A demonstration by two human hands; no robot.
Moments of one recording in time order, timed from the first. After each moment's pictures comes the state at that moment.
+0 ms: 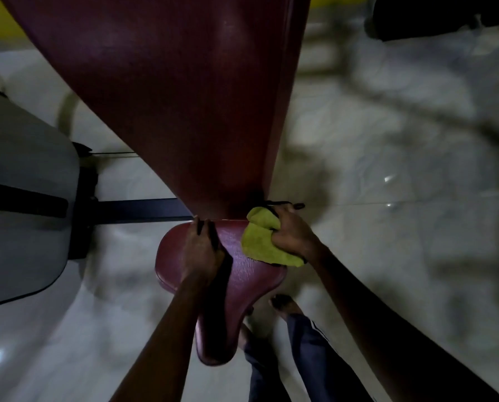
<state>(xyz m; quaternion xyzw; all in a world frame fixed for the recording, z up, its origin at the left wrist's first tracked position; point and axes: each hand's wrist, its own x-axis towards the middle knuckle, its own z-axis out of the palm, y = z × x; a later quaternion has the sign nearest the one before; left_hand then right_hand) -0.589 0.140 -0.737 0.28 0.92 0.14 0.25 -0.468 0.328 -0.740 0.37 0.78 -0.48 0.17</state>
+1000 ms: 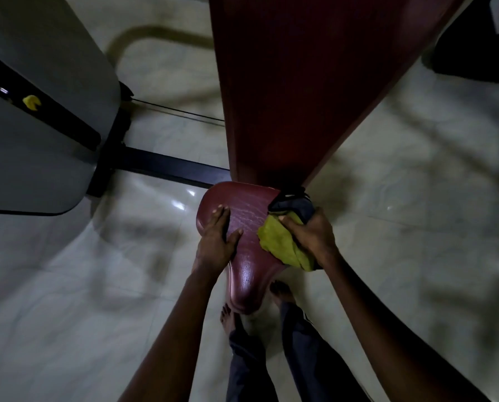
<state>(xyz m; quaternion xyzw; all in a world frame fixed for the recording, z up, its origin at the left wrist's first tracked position) -0.564 0.029 -0.747 0.20 0.89 0.31 0.25 -0.467 0.236 -0.706 0.48 0.74 -0.47 0.08</state>
